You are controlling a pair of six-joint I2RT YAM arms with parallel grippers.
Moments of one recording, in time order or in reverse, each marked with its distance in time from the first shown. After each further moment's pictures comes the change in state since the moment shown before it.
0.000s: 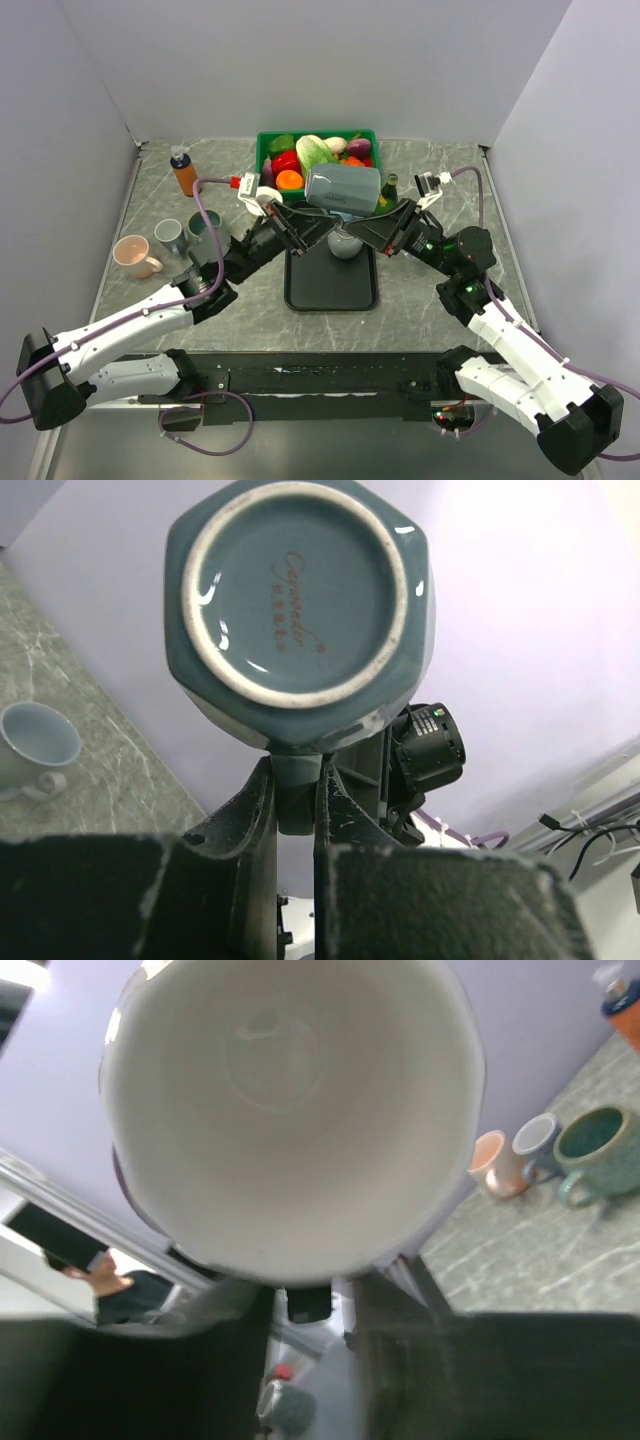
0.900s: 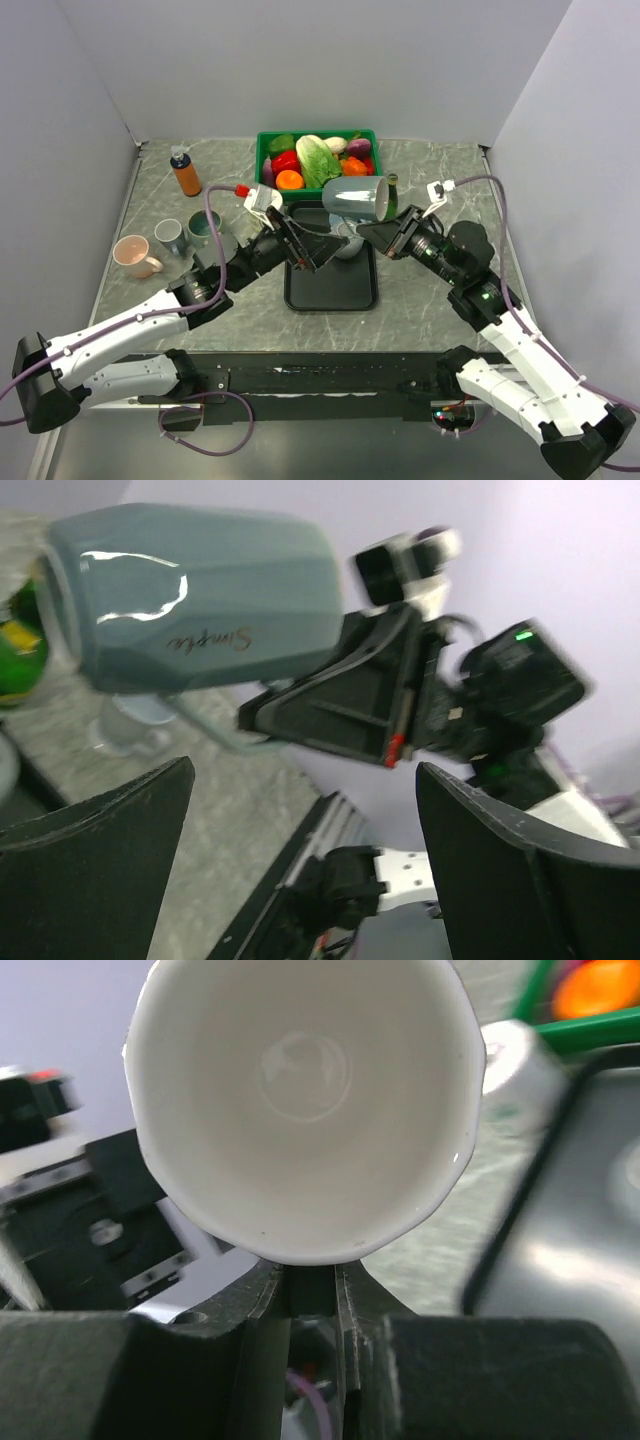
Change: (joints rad) left arm -0.028 -0.041 -0.029 -0.137 -0.026 0.210; right arm 0.007 -0.080 0.068 -0.503 0.271 -0.277
